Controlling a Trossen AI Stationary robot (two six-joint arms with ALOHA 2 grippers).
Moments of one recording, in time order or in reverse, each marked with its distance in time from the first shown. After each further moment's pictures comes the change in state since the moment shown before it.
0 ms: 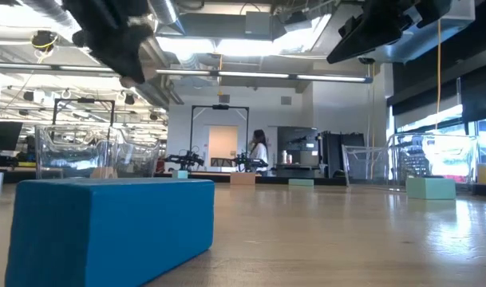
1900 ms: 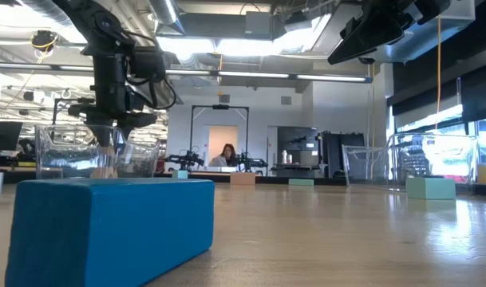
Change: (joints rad) left arm 0.857 0.123 -0.187 0.294 0.562 0.266; right arm 0.000 0.000 0.000 -0.003 -0.009 0.055
